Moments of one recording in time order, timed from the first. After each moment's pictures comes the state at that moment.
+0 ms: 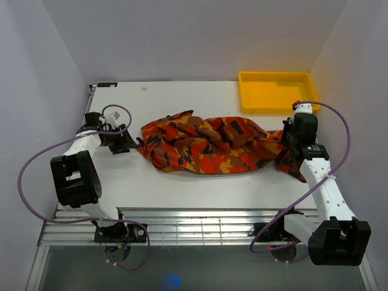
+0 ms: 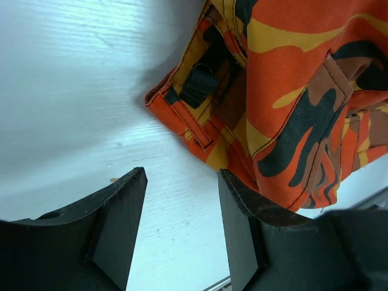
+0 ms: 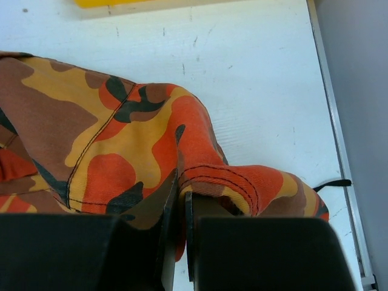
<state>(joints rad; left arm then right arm) 0.24 1.60 1.03 -0.53 0.56 -0.07 0.03 1.05 0.86 -0.39 0.15 0.07</state>
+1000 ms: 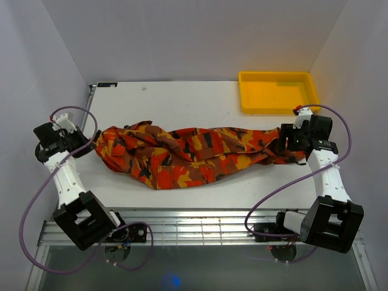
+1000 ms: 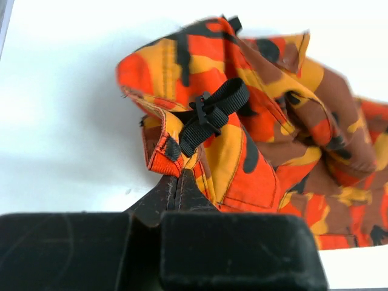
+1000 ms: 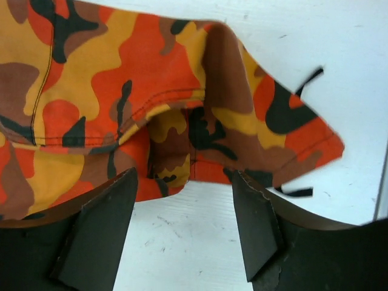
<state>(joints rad) 0.63 1.25 1.05 -0.63 0.57 0.02 -0.22 1.18 0.86 -0.45 -0.31 -0.19</state>
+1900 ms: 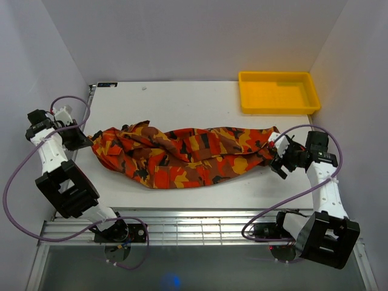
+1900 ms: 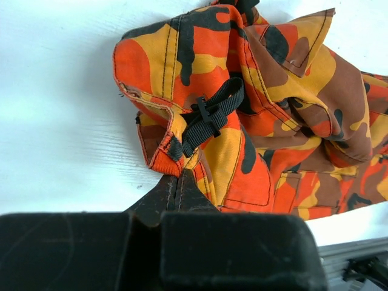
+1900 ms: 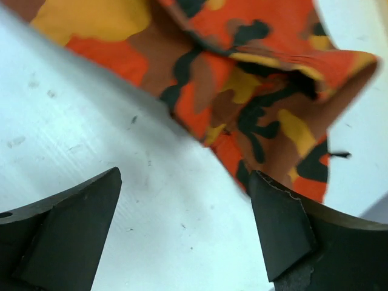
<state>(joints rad) 0.64 1.53 1.32 -0.89 0.56 0.17 -0.25 1.06 0.79 -0.74 -0.62 -1.12</state>
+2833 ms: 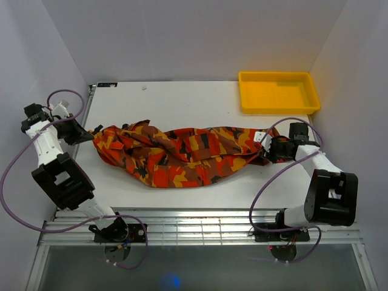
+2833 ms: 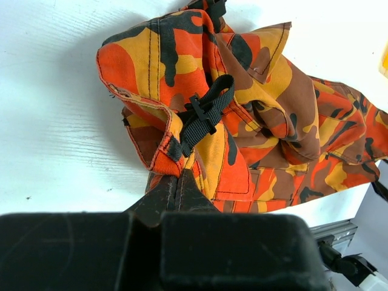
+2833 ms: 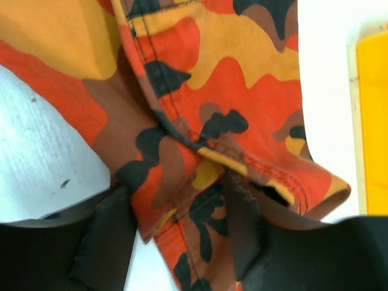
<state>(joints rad) 0.64 1.65 1.48 -0.99 0.65 0.09 -0.11 1.35 0.74 -0.42 -0.69 -1.42</state>
